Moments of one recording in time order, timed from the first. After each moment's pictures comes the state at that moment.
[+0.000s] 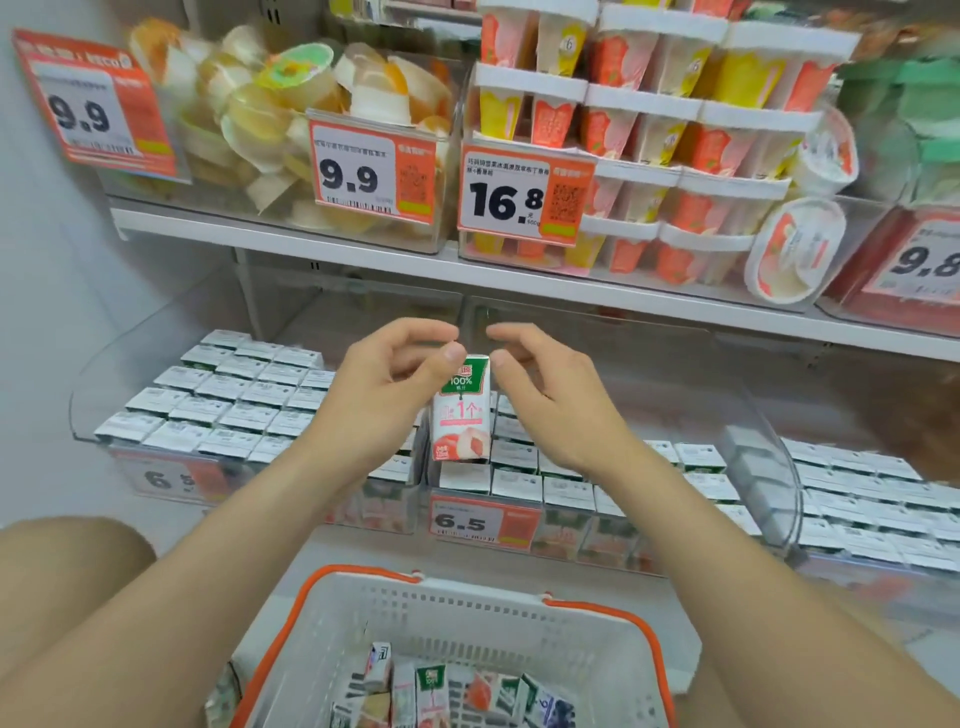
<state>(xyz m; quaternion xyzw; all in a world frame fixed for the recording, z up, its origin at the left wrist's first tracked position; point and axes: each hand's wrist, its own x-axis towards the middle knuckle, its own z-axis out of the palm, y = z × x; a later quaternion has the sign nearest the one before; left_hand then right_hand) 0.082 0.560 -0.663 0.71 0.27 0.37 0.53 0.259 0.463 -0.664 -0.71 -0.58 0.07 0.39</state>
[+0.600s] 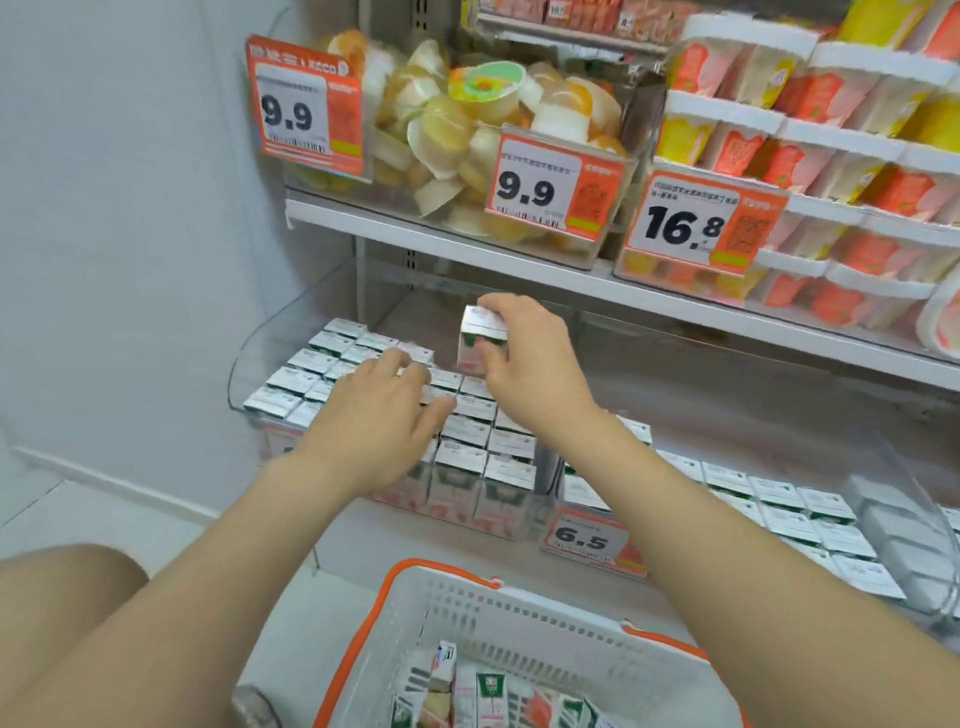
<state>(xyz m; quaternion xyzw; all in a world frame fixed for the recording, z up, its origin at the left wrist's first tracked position) -0.022 0.638 -0.705 0.90 0.41 0.17 0.07 0.156 0.584 -0.659 -0.72 -0.62 -0.02 0.32</state>
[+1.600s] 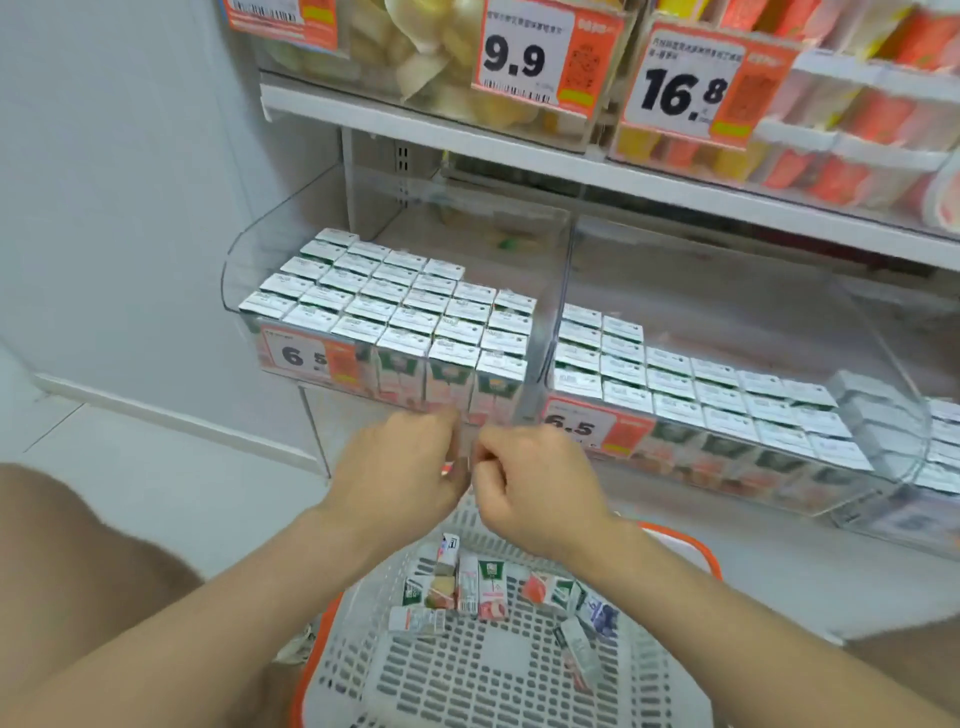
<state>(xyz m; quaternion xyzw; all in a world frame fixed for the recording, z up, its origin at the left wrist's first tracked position) -0.037 0.520 -0.757 0.90 0.41 0.11 0.13 0.110 0.439 -0.762 -0.69 -0.69 0.03 0.23</state>
